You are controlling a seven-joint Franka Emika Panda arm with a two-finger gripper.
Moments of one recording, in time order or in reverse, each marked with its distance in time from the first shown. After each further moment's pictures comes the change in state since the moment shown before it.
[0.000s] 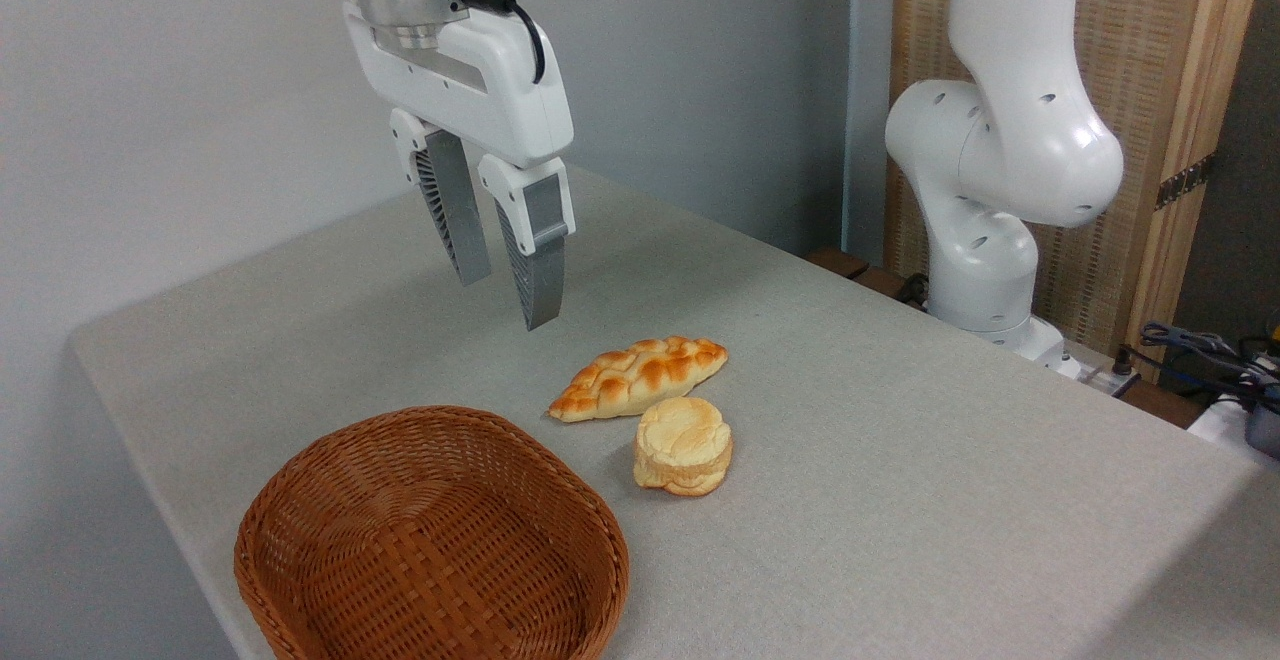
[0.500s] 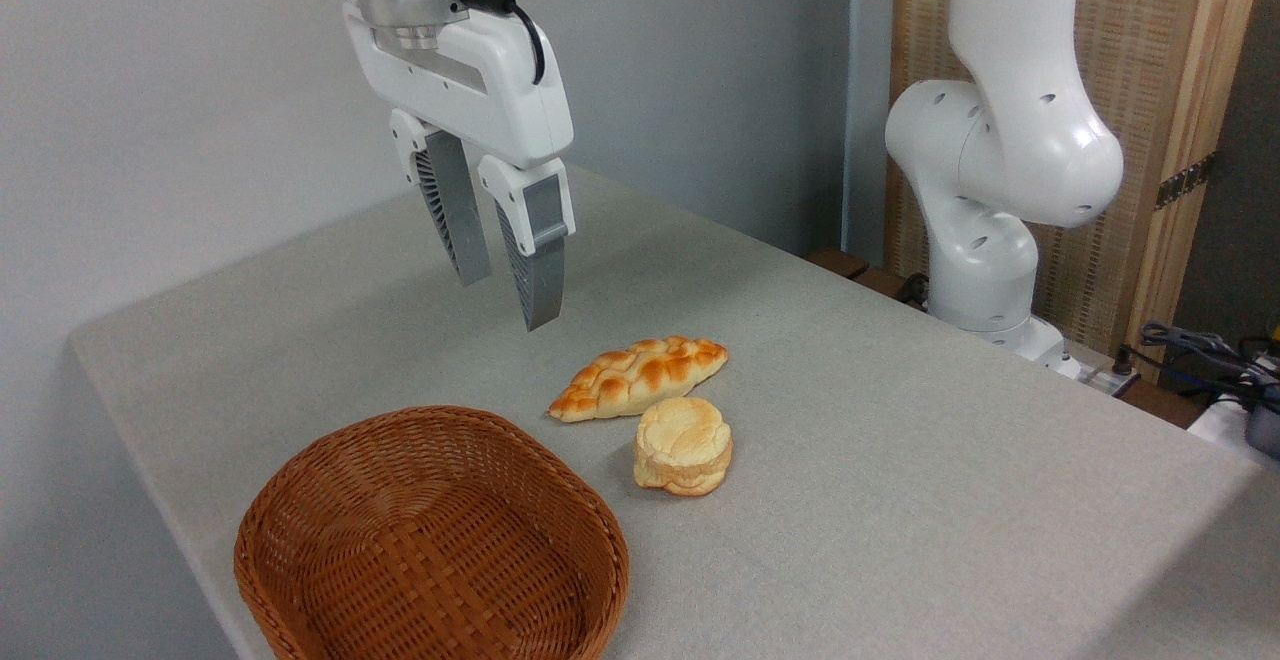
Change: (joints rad) arm 0.000 0.001 0.000 0.000 0.000 0.000 0.000
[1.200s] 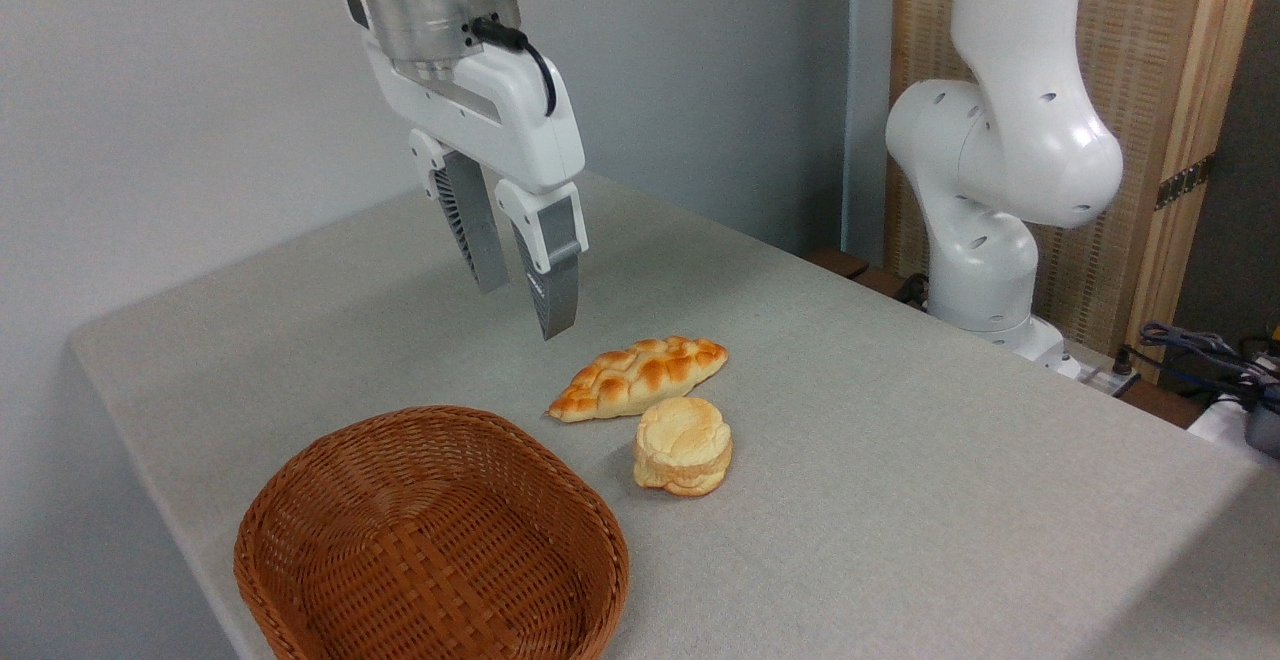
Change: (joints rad) arm -0.020 -0.043 -0.003 -0.113 -0.022 0.036 0.000
